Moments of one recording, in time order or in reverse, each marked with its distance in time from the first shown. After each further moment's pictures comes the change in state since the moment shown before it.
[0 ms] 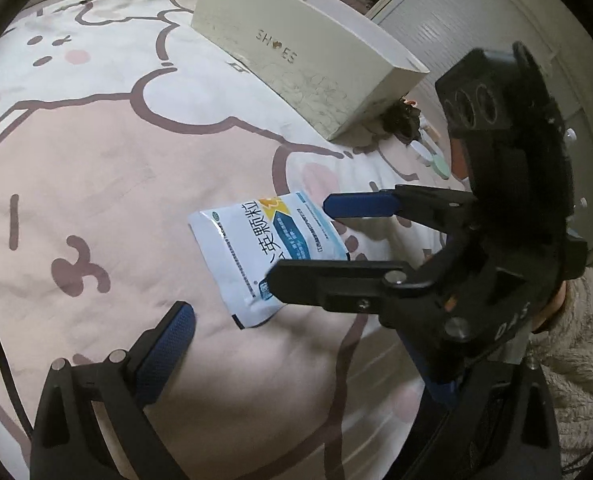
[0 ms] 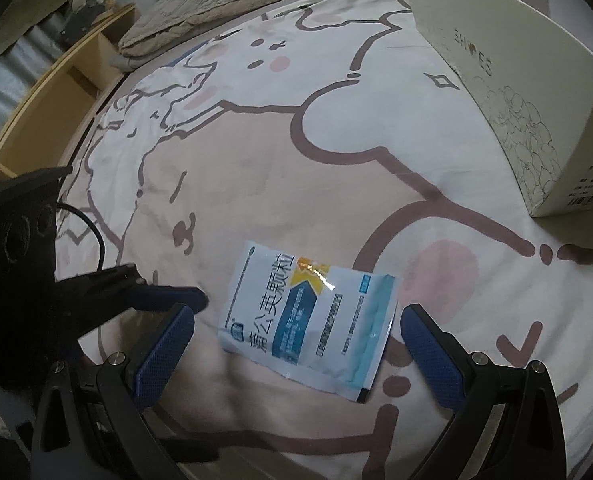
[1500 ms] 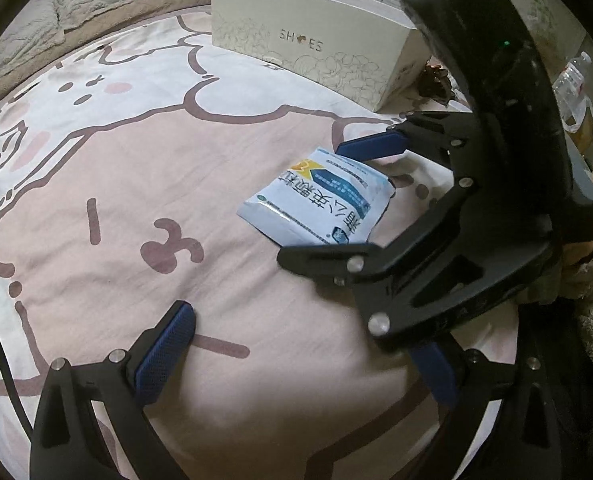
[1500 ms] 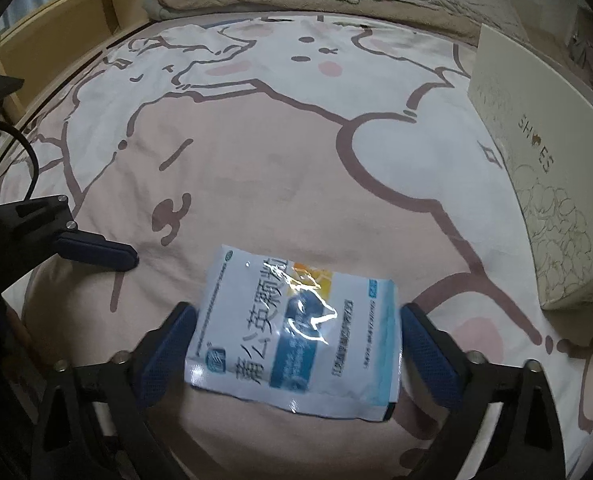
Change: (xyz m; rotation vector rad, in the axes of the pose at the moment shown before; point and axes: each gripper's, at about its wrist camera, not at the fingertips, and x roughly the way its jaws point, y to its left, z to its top) left arm -0.022 0.018 -0.037 0.195 -0.029 0.256; right arm 0.035 0.047 -0.007 -0.322 -0.071 -0.215
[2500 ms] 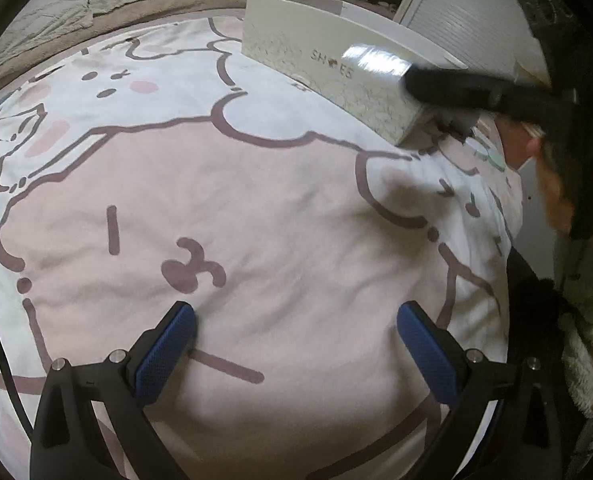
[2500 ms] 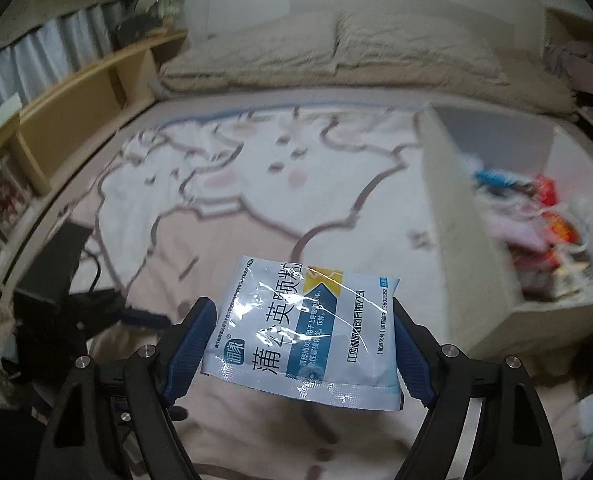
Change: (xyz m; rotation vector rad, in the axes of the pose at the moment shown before) left arm -0.007 0.018 0.014 -0.119 -0.047 0.002; right arm -0.098 -0.059 0.038 0.083 -0.225 0.058
